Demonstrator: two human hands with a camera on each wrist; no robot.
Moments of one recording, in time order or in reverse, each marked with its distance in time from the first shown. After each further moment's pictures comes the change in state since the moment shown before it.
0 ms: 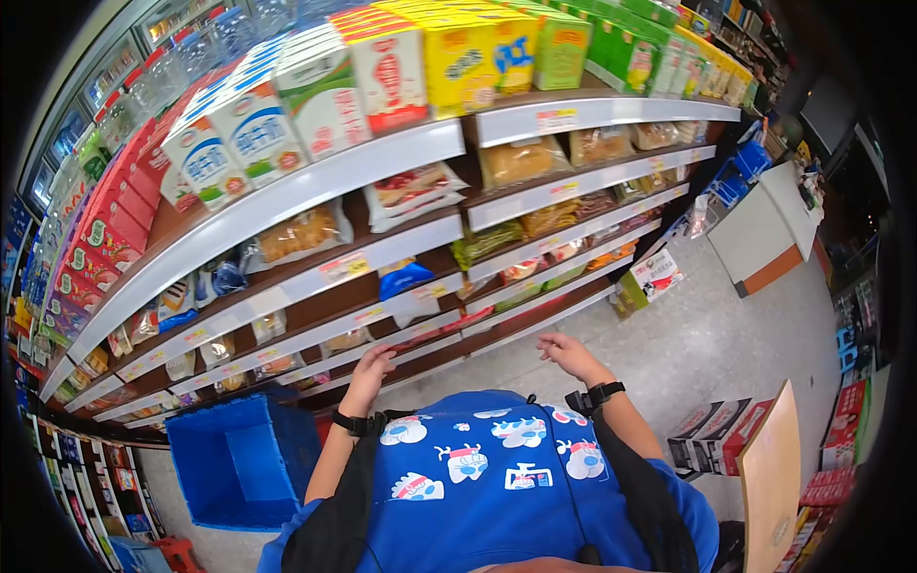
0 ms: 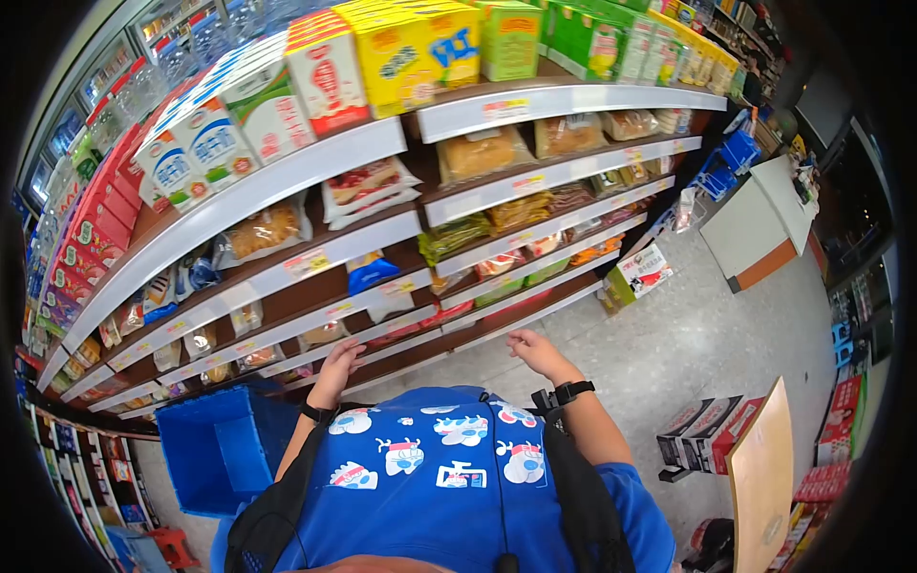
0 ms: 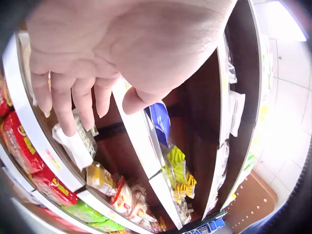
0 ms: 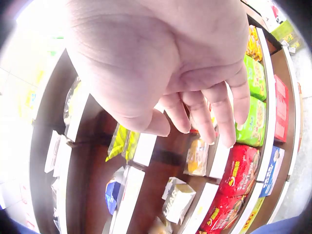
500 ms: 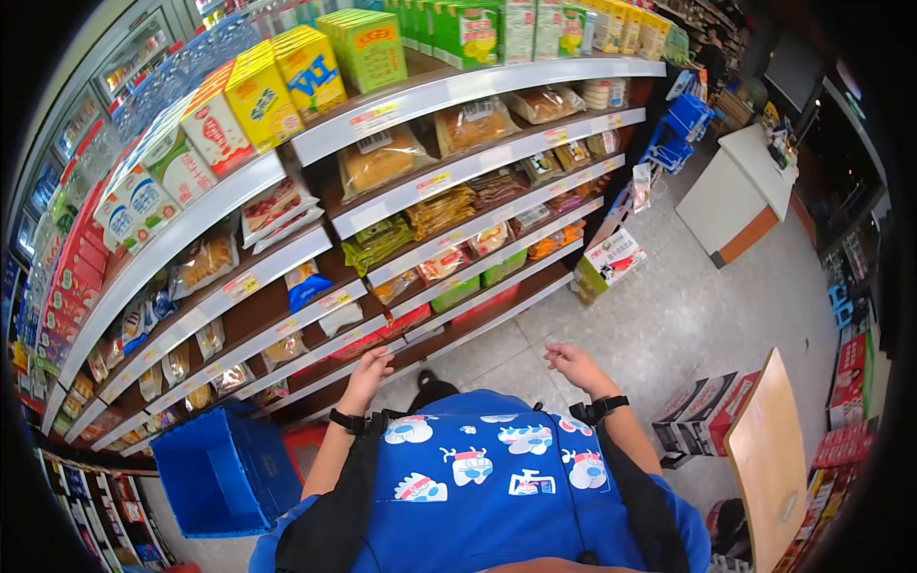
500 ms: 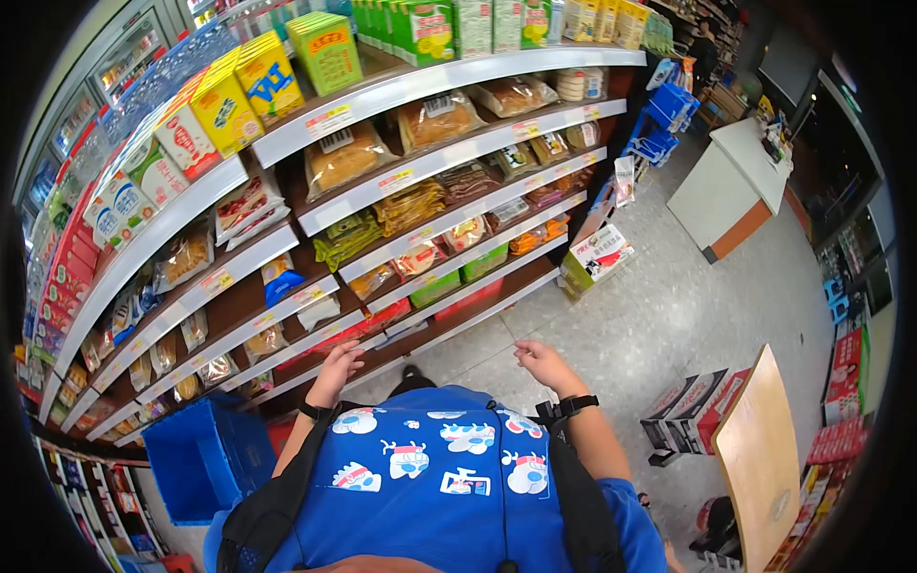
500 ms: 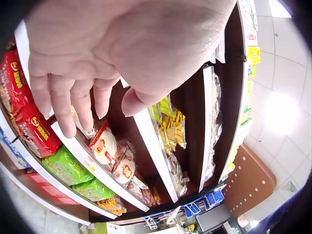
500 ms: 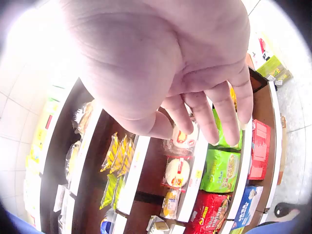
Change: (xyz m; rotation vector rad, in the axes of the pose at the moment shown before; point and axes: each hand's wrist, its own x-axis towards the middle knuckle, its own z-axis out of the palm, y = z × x) left_hand 0.001 -0.013 0.175 0.051 -0.131 -0.077; right_hand -0.104 0.099 -0.146 0.005 0.137 0.046
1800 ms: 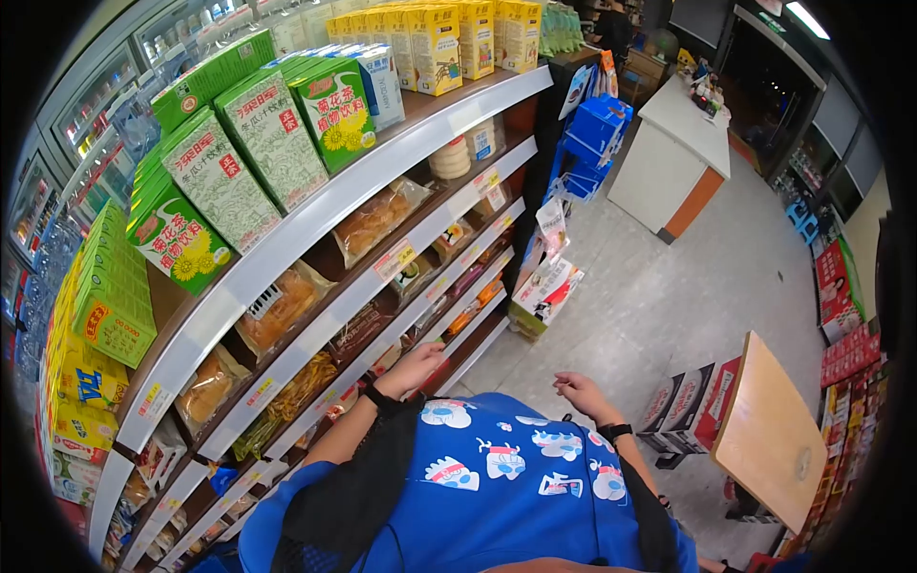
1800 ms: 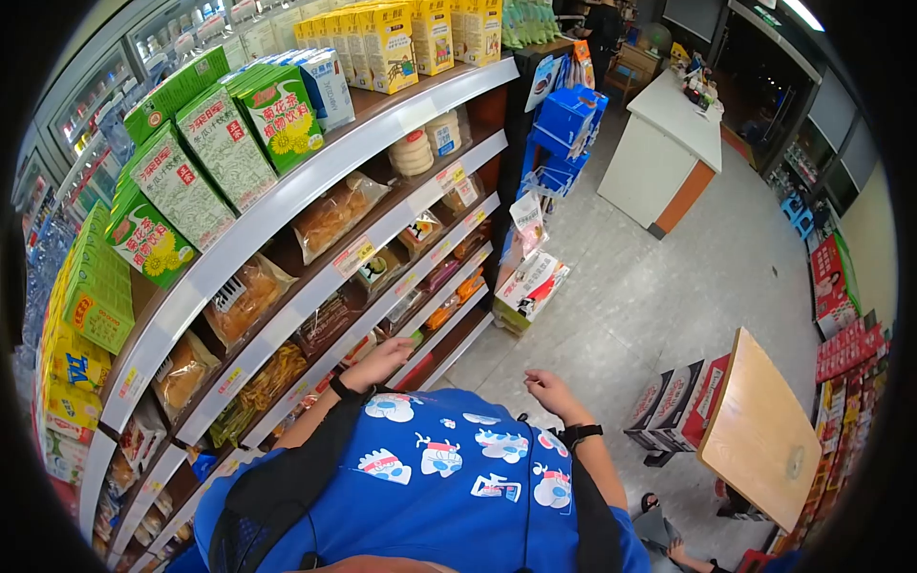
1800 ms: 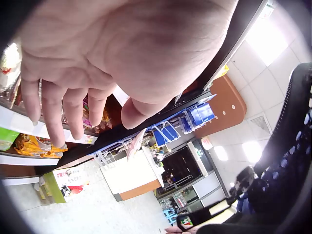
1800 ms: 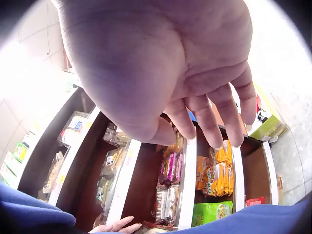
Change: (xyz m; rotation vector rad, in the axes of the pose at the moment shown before) left_hand 0.331 0.127 0.342 0.430 -0.703 0.121; right_hand 0.097 0.078 -0.247 0.034 0.322 0.079
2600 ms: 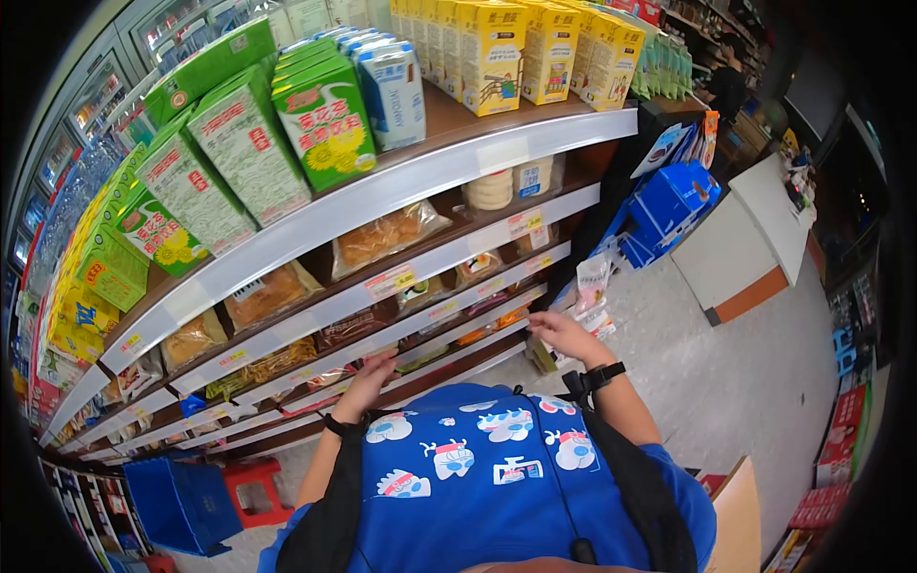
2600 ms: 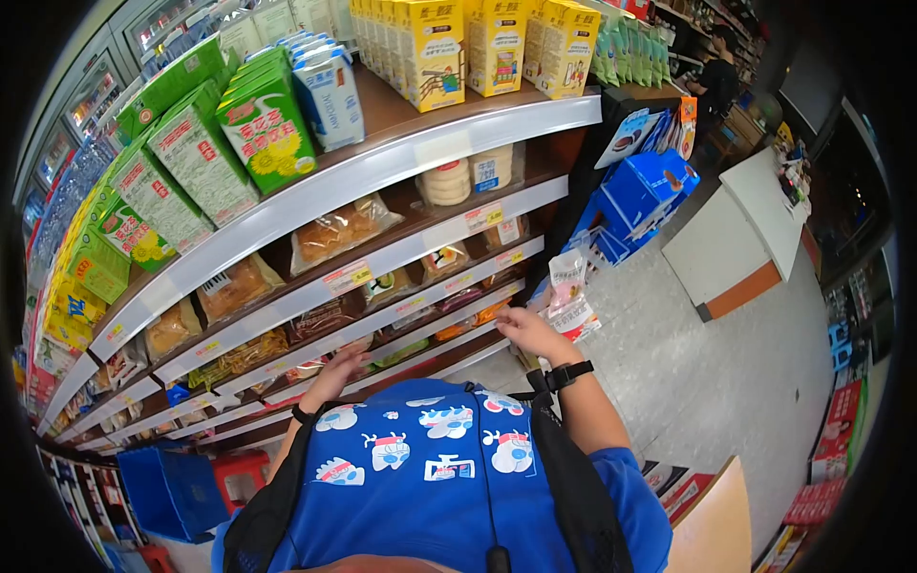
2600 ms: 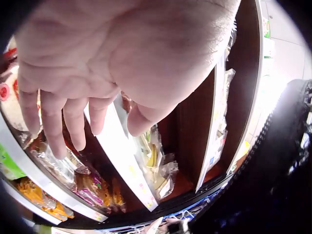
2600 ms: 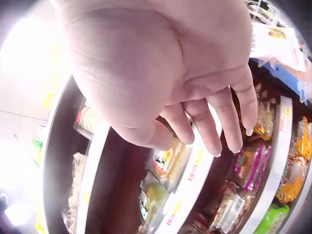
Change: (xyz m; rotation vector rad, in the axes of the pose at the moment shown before) left_hand -0.057 0.036 0.029 -0.404 0.524 -0.130; right_hand 0.229 -0.142 -0.085 -0.231 -0.454 -0.432
